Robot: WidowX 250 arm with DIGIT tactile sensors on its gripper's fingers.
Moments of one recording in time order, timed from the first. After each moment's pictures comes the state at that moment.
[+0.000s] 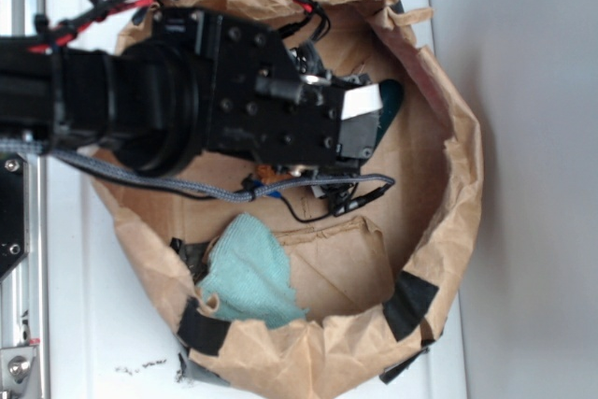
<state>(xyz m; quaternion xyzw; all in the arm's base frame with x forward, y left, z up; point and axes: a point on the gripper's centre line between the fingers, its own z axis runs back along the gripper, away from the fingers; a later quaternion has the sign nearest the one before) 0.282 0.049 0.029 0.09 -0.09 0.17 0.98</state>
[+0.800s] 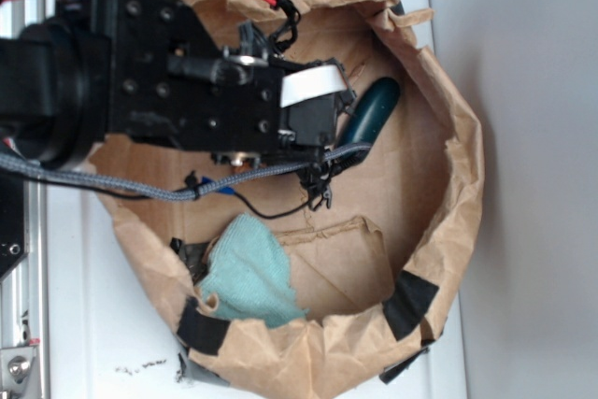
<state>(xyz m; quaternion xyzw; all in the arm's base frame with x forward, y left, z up) 0.277 0.049 0.050 0.07 -0.14 0.20 0.97</state>
